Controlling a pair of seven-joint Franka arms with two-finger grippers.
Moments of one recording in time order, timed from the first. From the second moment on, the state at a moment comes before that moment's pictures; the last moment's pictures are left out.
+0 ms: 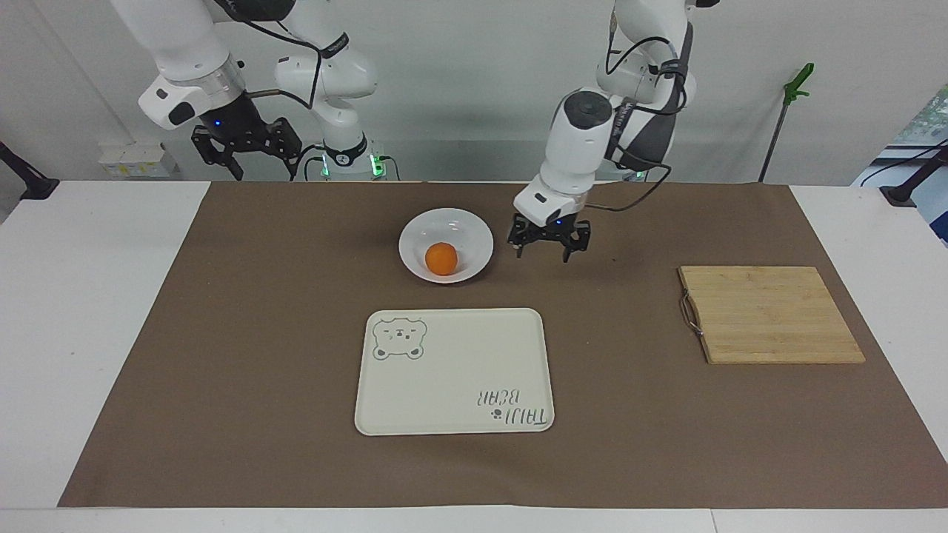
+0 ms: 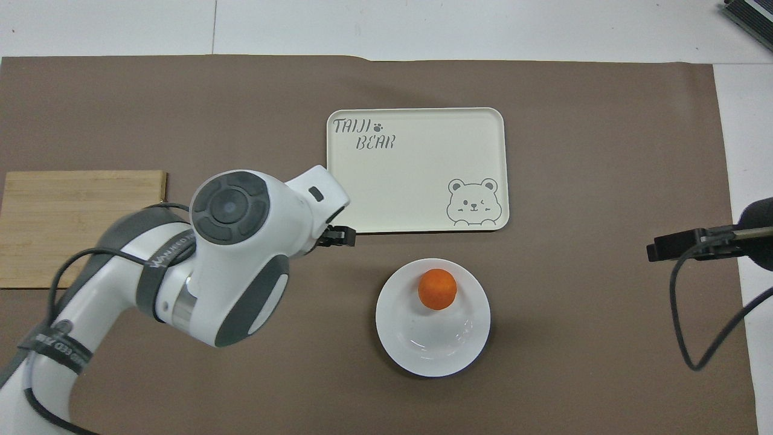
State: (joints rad) left arm -0.57 0.10 0.08 -1.92 -0.07 2.08 -0.32; right arm 0.04 -0.16 -0.06 -1.79 0.10 1.56 -0.04
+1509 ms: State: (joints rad) left arm -0.12 0.02 0.08 -1.45 -0.03 1.58 0.26; right arm 0.10 -0.08 -0.05 -2.29 0.68 1.99 -0.42
